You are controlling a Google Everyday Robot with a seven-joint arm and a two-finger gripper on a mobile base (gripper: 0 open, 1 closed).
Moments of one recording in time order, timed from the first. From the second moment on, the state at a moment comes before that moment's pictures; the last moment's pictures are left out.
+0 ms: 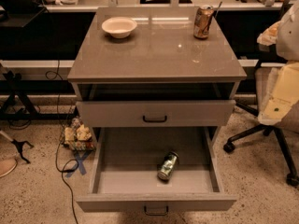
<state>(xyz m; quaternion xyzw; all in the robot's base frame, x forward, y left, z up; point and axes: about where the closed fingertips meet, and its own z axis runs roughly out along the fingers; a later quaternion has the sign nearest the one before) 0.438 -0.216 0.977 -0.60 0.78 -0.04 0.16</state>
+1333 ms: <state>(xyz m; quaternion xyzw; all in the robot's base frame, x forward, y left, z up) 0.462 -0.192 0.795 -0.66 0.73 0.15 0.12</state>
